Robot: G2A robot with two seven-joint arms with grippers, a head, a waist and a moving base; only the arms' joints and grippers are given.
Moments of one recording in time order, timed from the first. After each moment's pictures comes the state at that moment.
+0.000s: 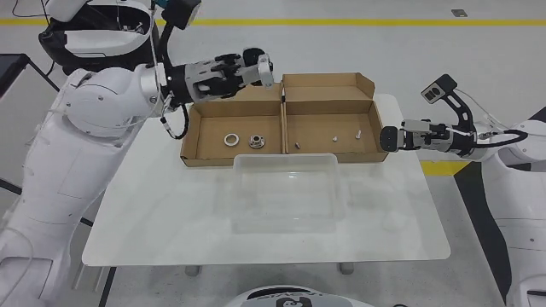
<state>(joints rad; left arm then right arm) 0.76 -0.90 -1.04 -1.76 -0.24 -0.44 -0.83 -1.26 -0.93 1.63 -1.48 0.57 -0.10 1.53</state>
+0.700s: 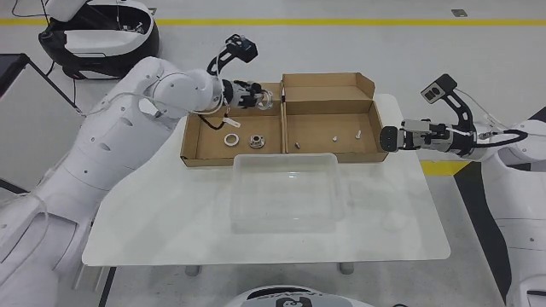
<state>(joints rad) 0.53 -1.01 -0.66 -1.47 0.39 -0.05 -1.02 -1.26 -0.93 1.63 -1.48 0.57 -0.10 1.53</state>
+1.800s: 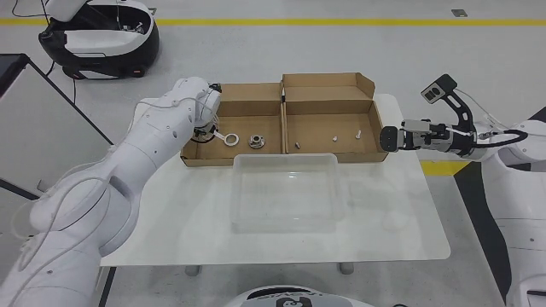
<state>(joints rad) 0.42 -1.29 -0.34 -0.71 0.71 0.13 -1.19 -1.26 -0.93 1.63 -1.48 0.57 -0.10 1.53</state>
